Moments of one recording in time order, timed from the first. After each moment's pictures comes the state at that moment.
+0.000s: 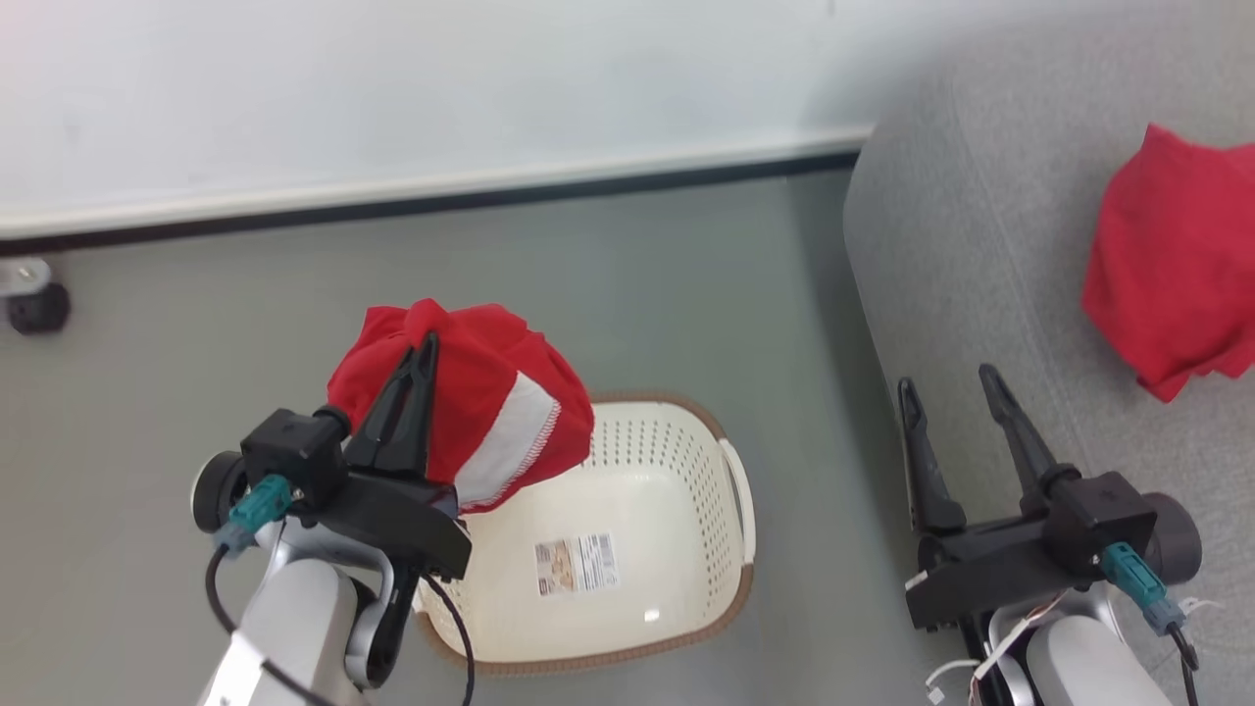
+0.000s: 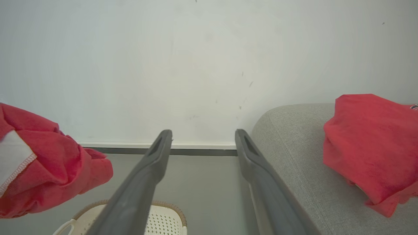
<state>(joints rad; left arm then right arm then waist) -0.43 0.12 -0.28 0.42 -0.39 -0.07 -0.23 -0.24 -0.16 0.30 0.10 0.21 -0.12 -0.19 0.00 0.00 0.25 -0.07</state>
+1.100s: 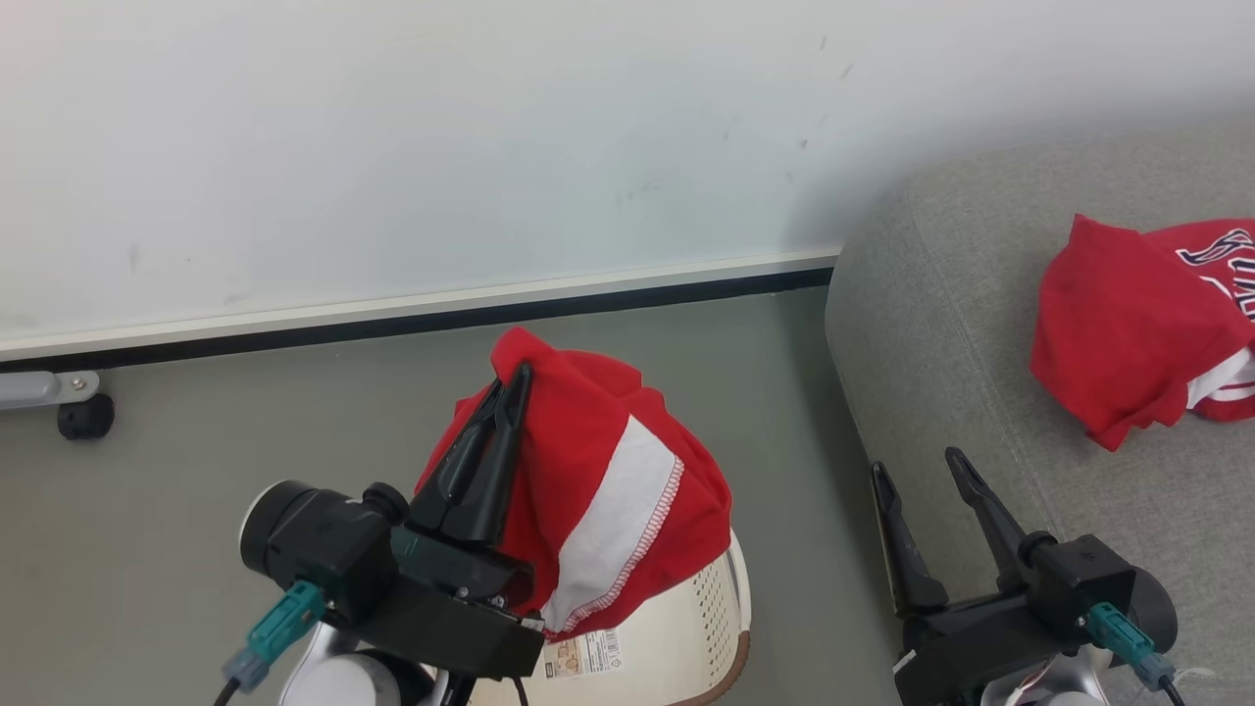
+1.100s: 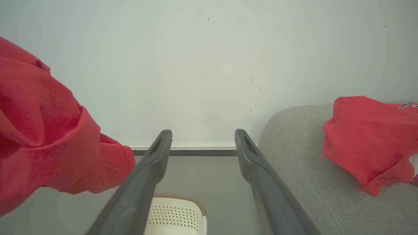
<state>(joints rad) -0.20 0.13 -0.36 -0.12 -0.38 -0.04 -0.12 -0.09 -0.17 0.33 0.01 0.26 -0.10 -0.10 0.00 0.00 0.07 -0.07</state>
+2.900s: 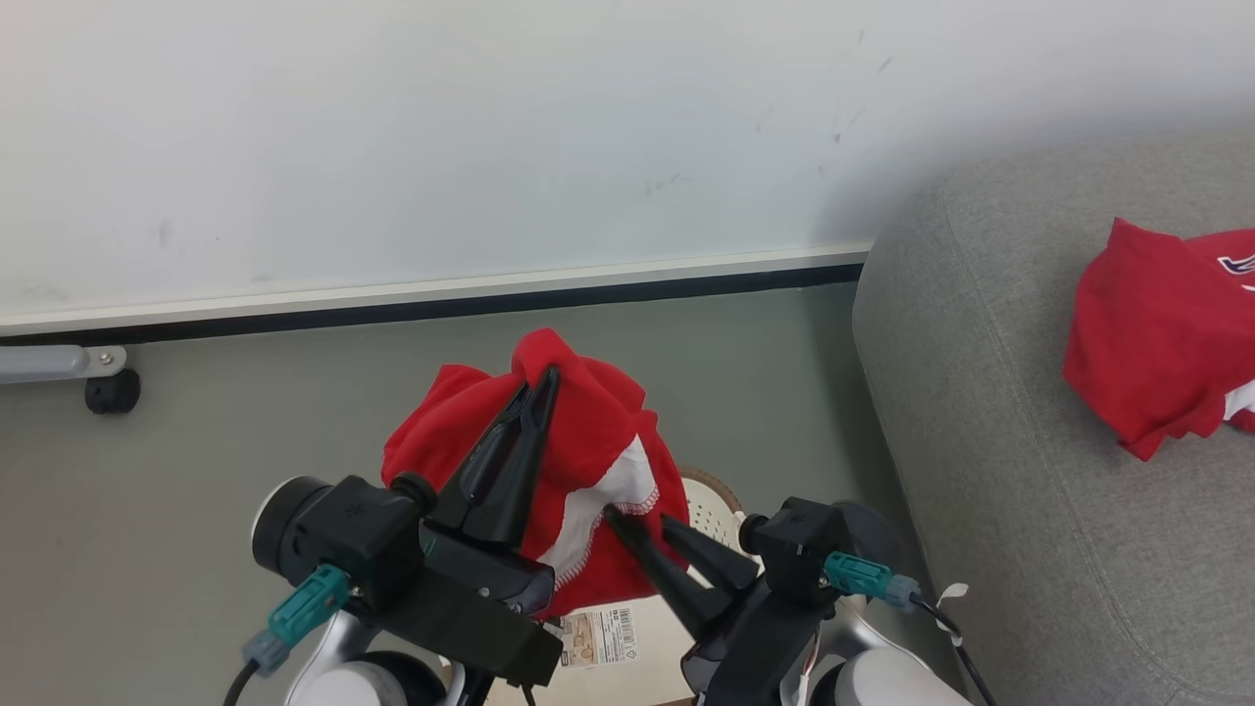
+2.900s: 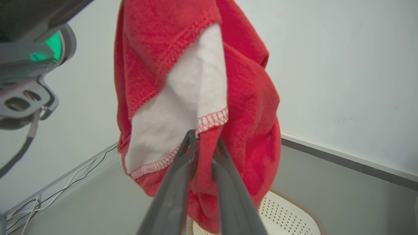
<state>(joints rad) -0.20 0.14 -0.40 -0.21 -0.38 0.00 0.03 -0.33 -0.08 0.69 0.10 0.35 0.11 0.07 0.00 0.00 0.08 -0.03</state>
